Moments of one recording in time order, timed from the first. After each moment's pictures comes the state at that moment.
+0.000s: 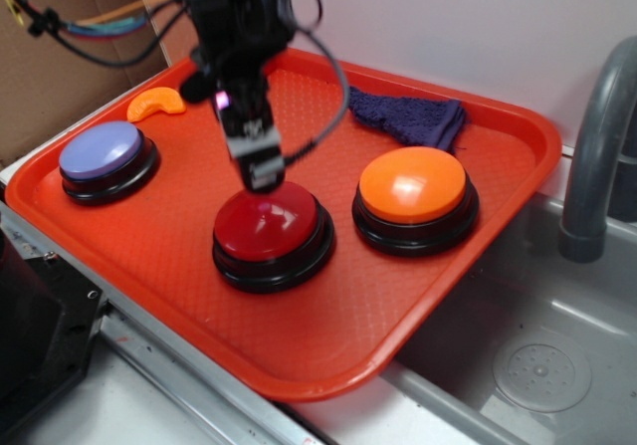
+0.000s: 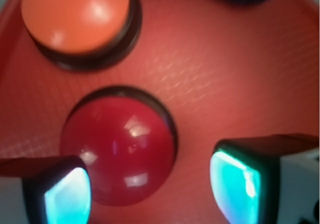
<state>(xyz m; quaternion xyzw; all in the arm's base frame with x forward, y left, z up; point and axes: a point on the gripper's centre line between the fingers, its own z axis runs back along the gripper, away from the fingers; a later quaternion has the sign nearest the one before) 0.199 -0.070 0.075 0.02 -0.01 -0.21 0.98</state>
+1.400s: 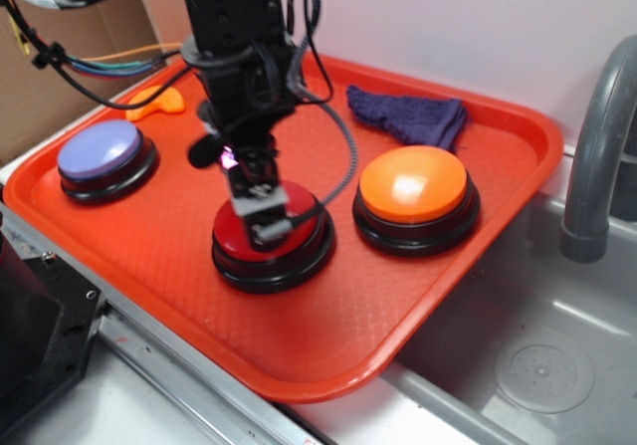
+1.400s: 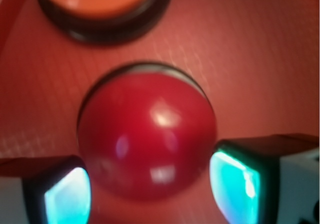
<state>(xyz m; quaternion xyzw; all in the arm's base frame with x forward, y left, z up) 0.184 -0.084 0.076 0.03 0.00 -0.21 0.98</state>
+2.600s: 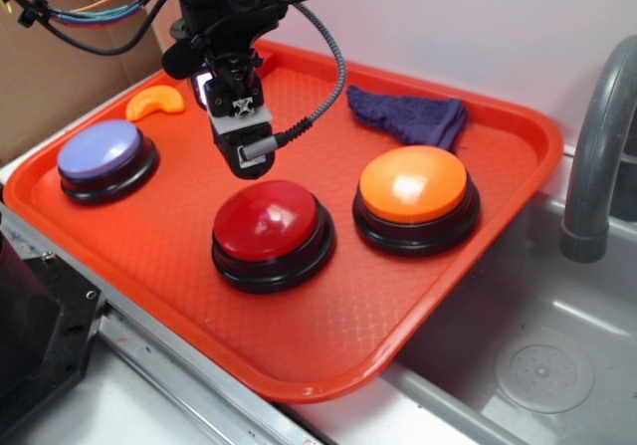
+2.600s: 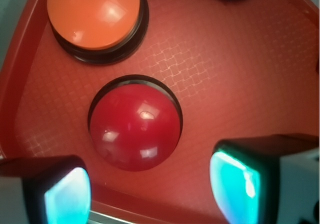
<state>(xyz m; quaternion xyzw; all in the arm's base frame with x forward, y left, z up) 0.191 -0.079 0.115 0.03 0.01 -0.19 0.98</state>
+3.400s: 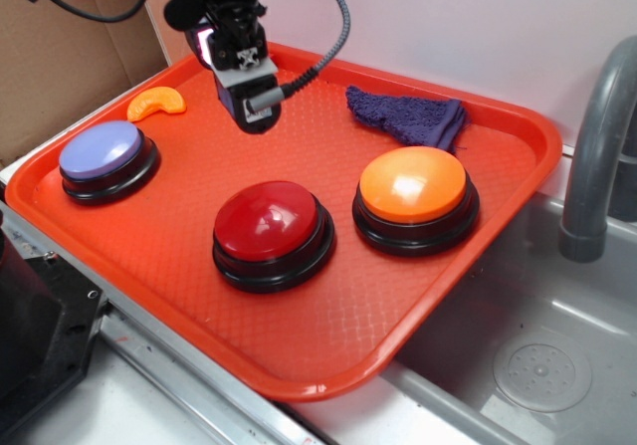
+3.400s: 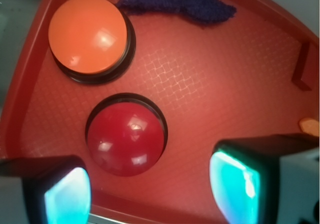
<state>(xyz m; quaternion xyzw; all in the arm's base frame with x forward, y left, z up) 0.203 -0.076 0.139 0.04 -0.02 -0.18 0.98</state>
